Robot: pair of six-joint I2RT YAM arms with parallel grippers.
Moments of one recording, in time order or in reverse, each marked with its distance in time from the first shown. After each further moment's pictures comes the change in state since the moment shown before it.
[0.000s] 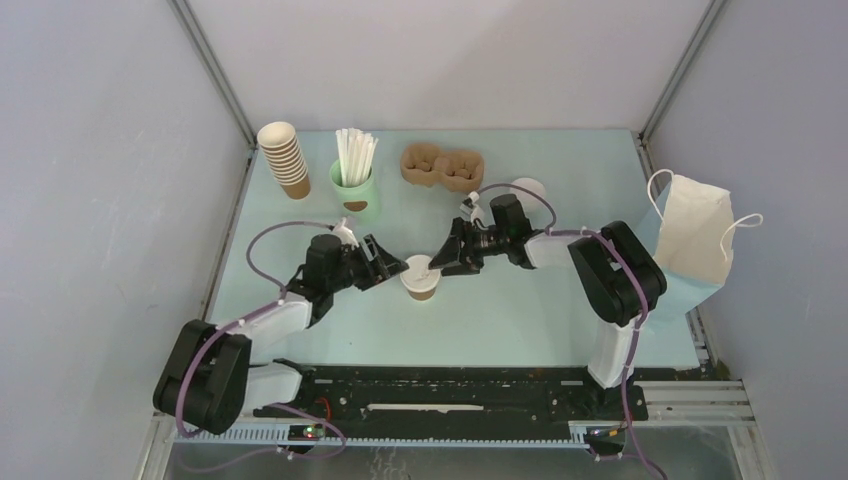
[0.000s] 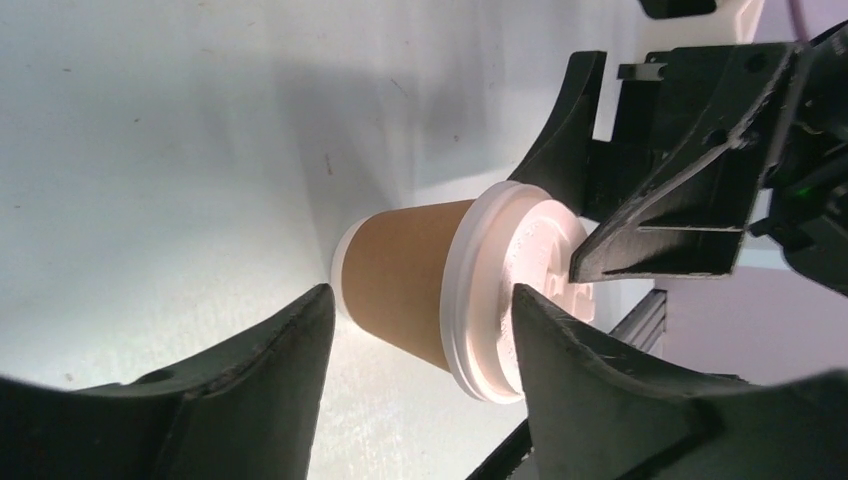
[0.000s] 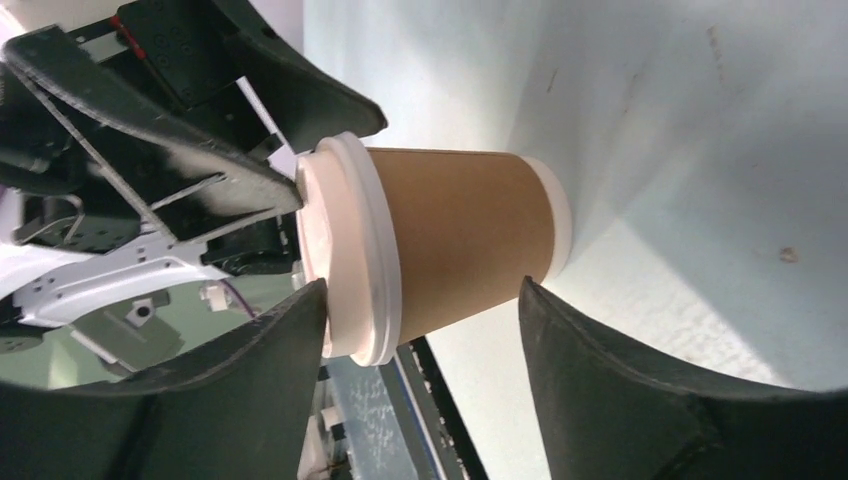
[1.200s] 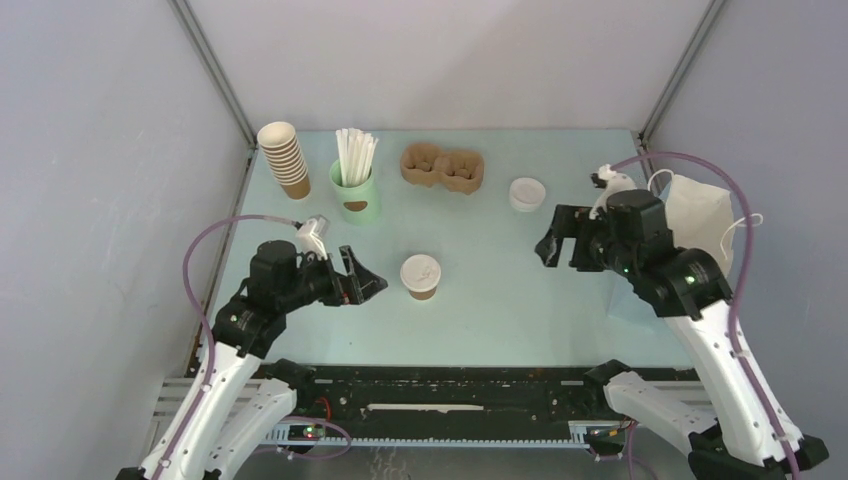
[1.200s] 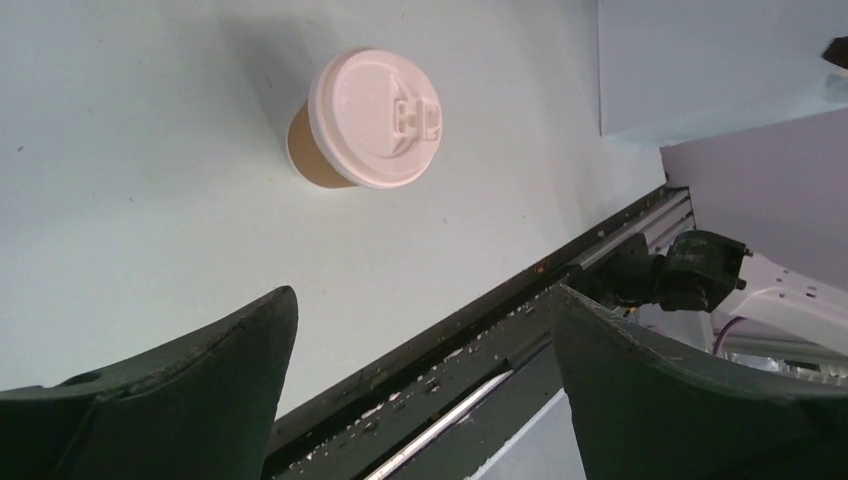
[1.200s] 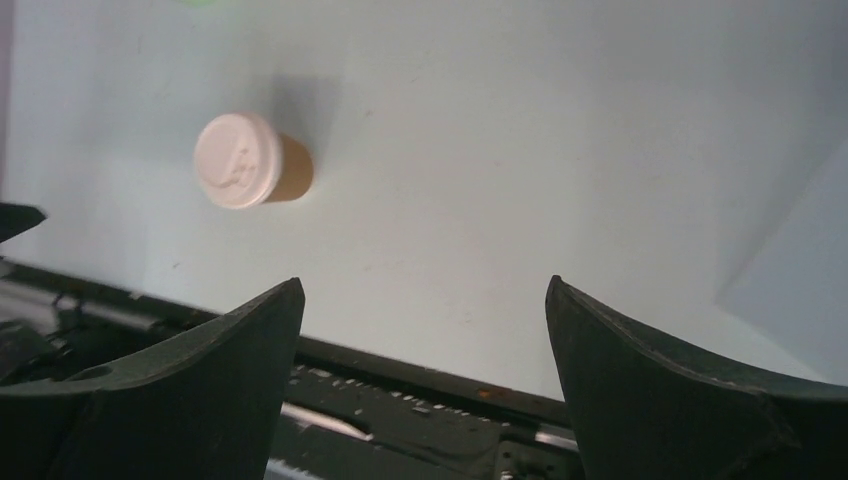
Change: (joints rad) left arm -0.003 -0.601 0.343 -0.964 0.006 0.275; right arm -0.046 -0.972 0.397 -1.410 1.013 -0.406
